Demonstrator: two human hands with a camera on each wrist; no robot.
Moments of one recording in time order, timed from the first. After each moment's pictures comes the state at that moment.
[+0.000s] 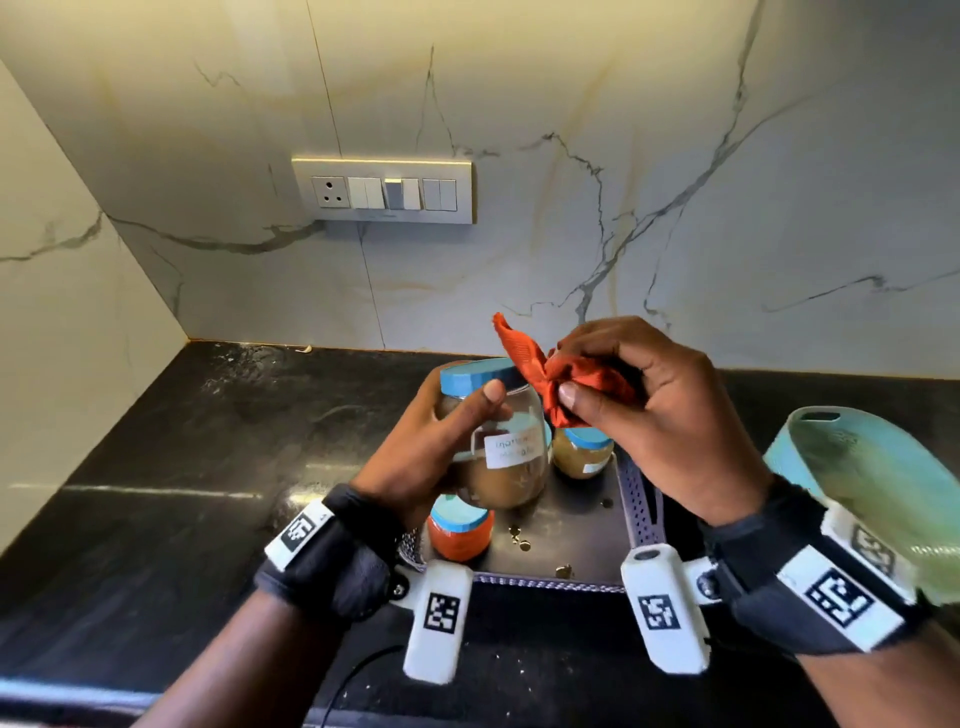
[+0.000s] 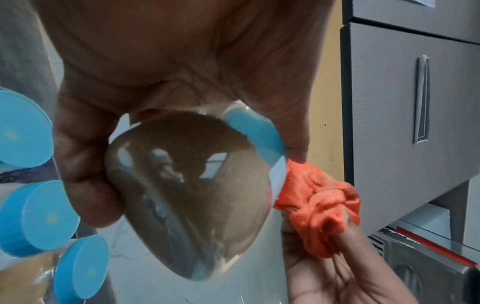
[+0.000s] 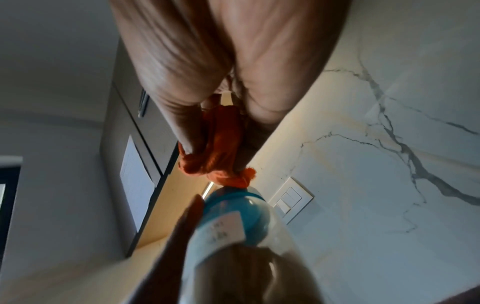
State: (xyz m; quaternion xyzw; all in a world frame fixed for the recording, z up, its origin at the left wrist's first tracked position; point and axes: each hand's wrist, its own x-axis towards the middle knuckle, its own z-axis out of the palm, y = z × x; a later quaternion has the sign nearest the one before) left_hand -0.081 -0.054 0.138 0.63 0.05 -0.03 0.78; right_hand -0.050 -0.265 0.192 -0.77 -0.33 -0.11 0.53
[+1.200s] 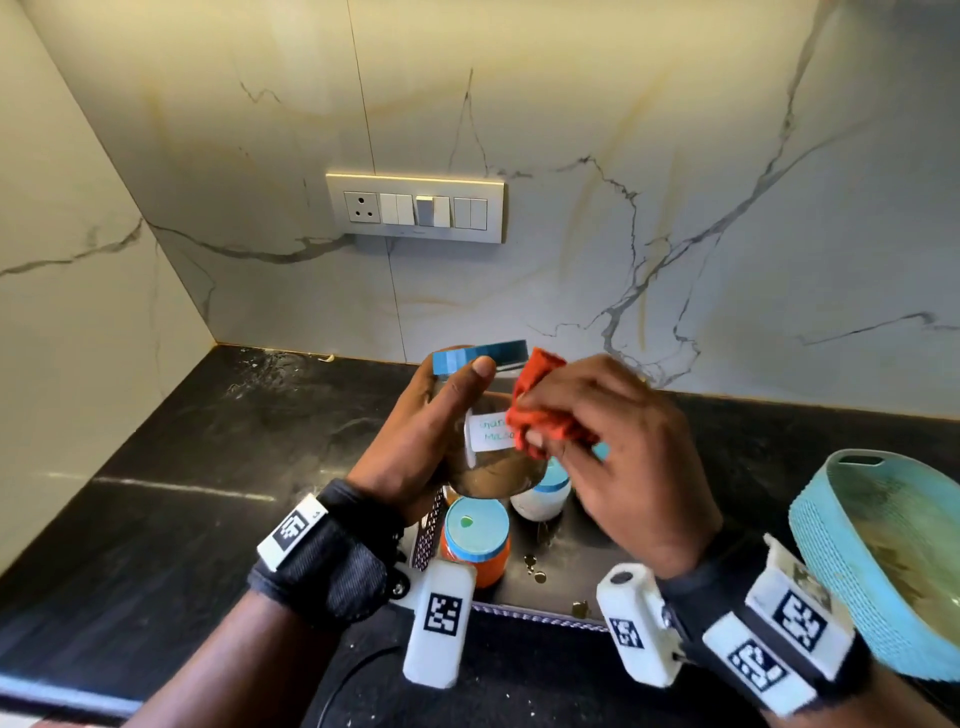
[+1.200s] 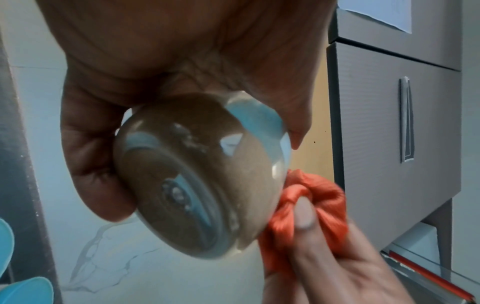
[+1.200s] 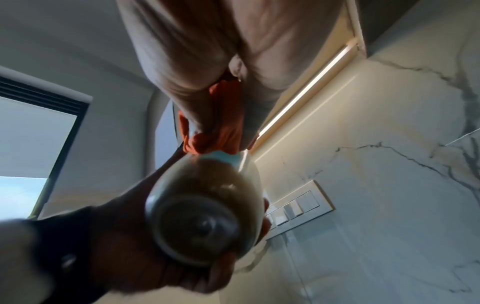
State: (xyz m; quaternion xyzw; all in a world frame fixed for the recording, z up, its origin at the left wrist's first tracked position) left_hand -0.065 -0.035 0.165 0.57 0.04 0.00 0.82; right_hand -0.048 -0.226 0.182 -0.79 -0.41 -0.24 0.38
